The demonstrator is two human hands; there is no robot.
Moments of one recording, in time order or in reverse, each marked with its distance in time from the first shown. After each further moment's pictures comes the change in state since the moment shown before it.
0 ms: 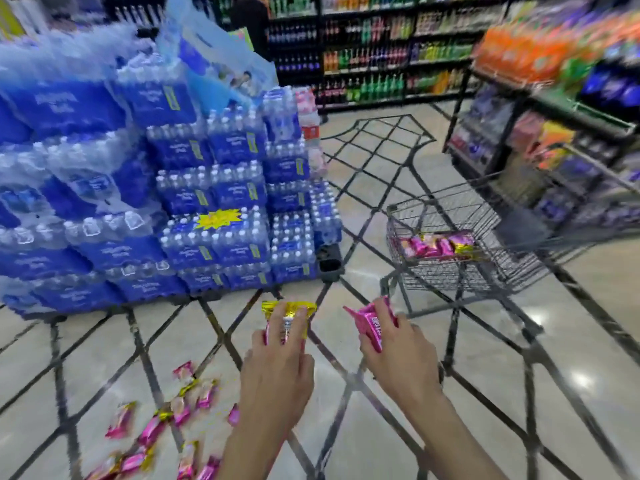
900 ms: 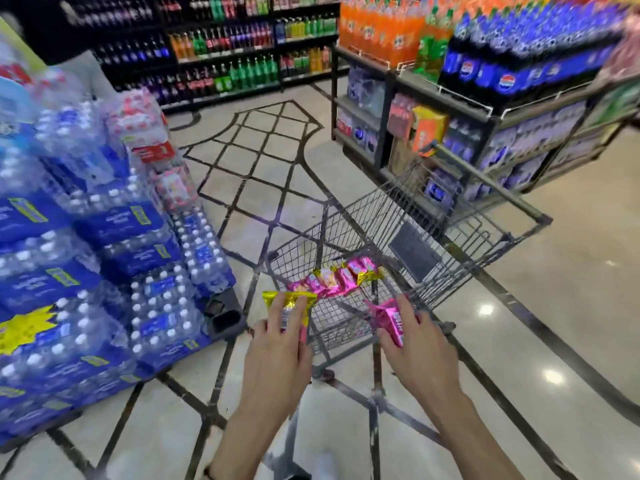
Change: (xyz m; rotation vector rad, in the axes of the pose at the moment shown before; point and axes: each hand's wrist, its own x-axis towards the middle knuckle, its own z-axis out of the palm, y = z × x) left_hand 0.401 0.254 0.175 -0.181 -0.131 0.359; right_hand 0.319 0.321 -0.023 0.021 0.056 0.429
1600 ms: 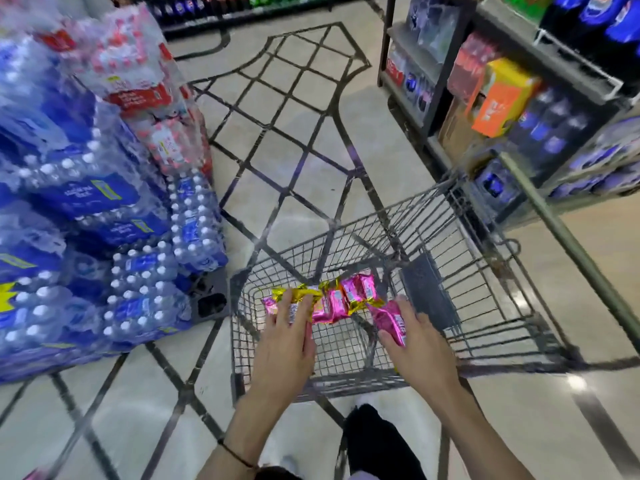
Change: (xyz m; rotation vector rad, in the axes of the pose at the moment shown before) left_hand 0.288 0.051 0.170 -0.015 -0.189 -0.316; right_hand 0.346 0.117 0.067 0.107 -0.397 -0.085
